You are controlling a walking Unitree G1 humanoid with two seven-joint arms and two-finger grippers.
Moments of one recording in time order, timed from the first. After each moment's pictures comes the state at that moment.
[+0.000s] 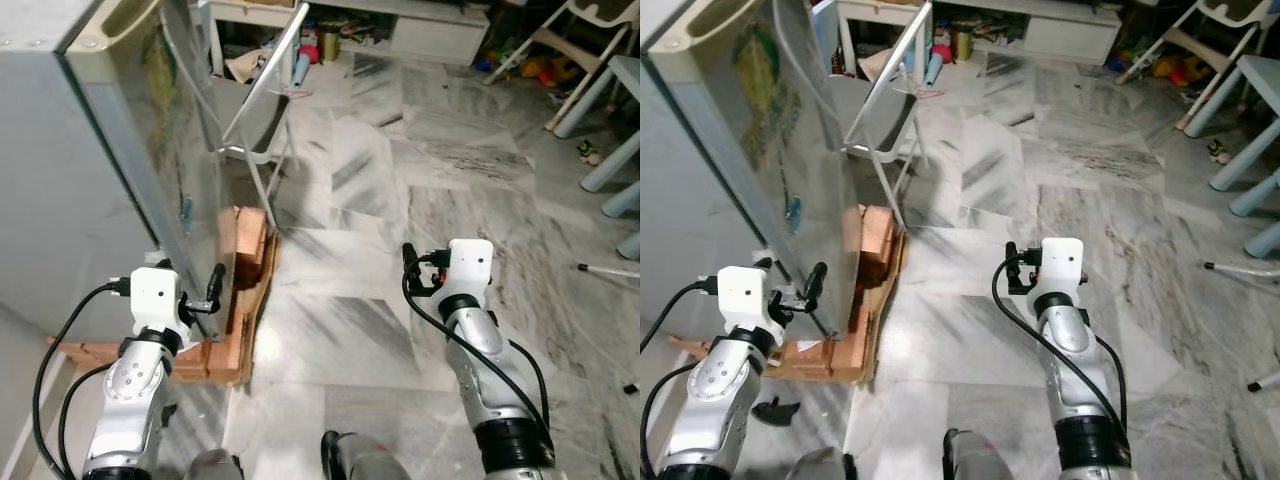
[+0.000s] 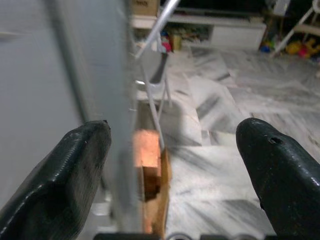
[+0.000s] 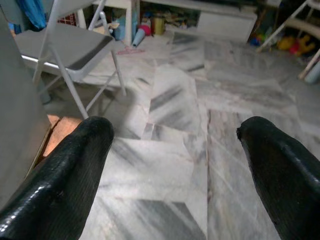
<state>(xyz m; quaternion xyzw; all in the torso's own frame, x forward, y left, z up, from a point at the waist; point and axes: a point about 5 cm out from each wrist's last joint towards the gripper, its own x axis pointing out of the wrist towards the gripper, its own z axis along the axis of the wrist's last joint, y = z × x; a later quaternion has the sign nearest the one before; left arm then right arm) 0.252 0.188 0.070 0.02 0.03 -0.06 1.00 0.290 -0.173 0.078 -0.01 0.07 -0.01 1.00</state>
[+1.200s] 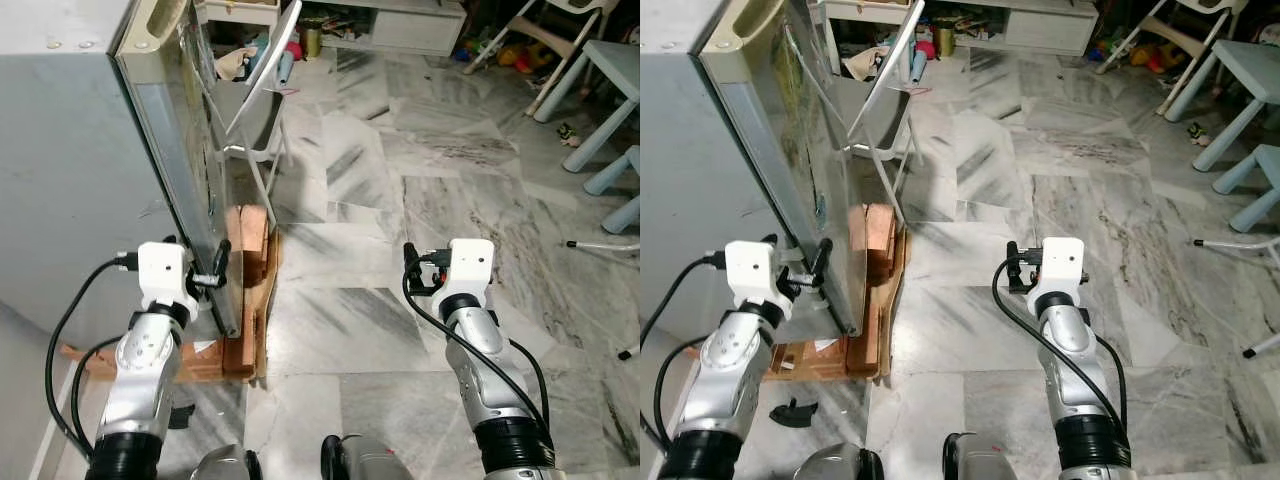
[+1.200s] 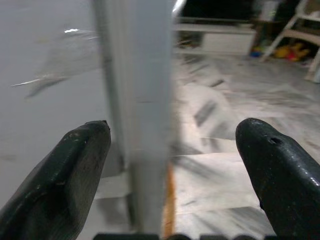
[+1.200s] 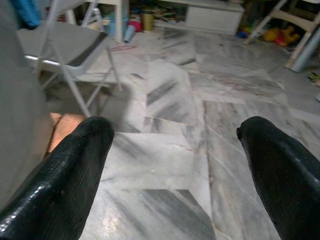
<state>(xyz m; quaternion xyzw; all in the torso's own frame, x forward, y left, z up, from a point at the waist) 0.283 0.195 0.083 0.02 0.02 -0.03 1.00 0.291 -0.166 0.078 -0.01 0.07 0.00 1.00</state>
